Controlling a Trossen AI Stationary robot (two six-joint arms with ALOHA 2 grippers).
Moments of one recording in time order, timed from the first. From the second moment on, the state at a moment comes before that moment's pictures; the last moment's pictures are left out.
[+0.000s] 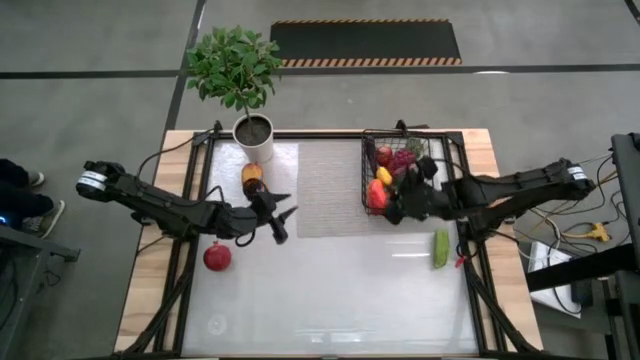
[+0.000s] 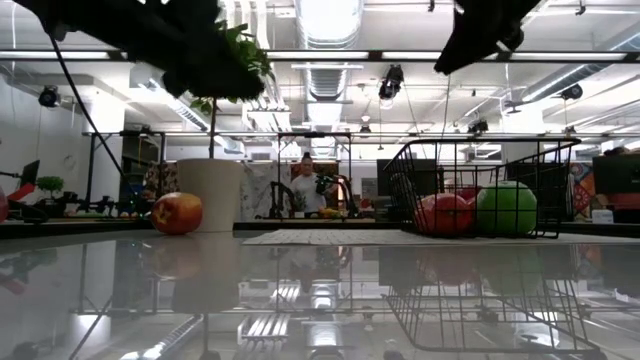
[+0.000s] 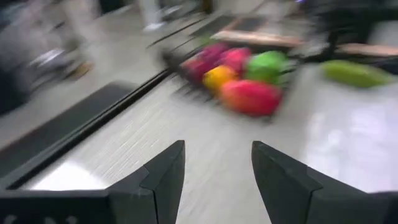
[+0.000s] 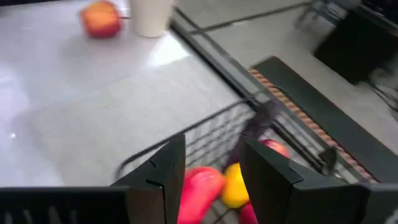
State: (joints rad) left arm -0.23 1.17 0.59 0.21 -0.75 -0.23; right arm 0.17 1.14 1.01 -0.72 0.75 0.41
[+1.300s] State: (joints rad) left arm 0.09 1.38 0.87 -0.87 -0.63 -1.15; right arm 0.37 1.18 0.93 -0.65 0.76 0.38
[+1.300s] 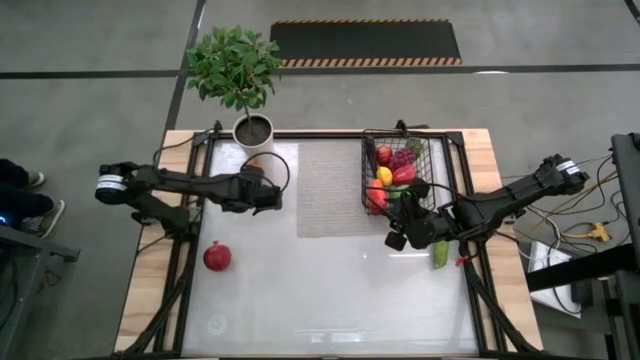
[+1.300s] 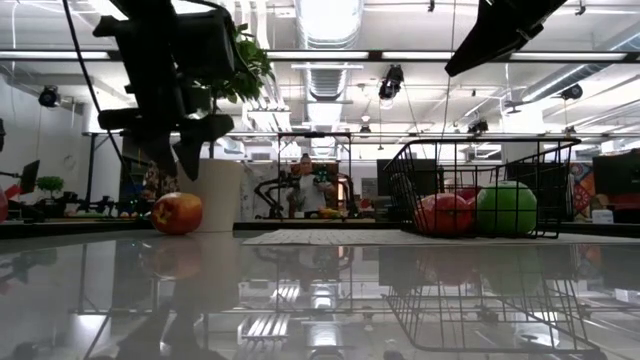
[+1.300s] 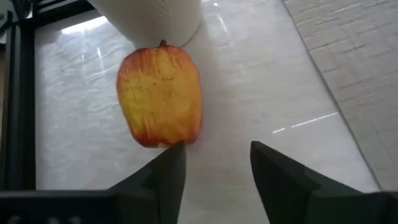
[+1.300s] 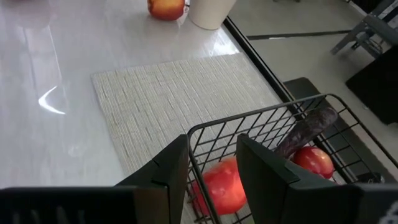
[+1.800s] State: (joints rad) left arm 0.23 1.43 0.86 -0.84 -0.63 -1.14; right arm 0.37 1.18 0.93 -0.65 0.76 0.34
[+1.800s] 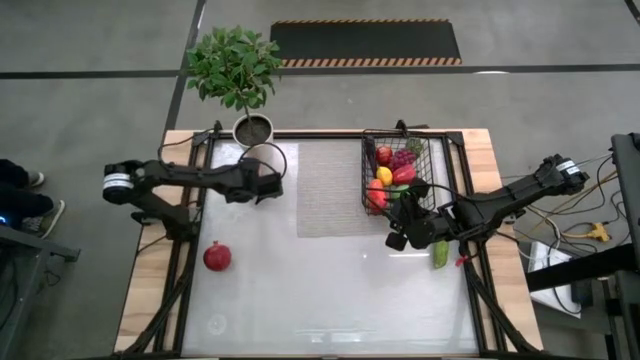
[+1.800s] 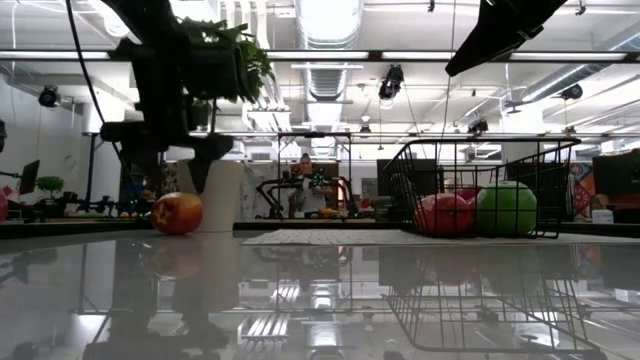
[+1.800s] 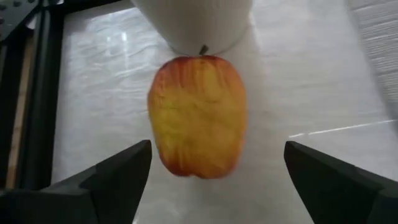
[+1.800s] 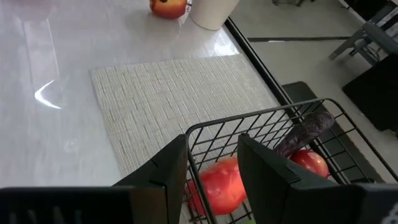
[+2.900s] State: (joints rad) left arm 0.32 1.58 0.86 -0.76 -0.67 -1.07; right arm 0.37 1.18 0.93 -0.65 0.76 0.34
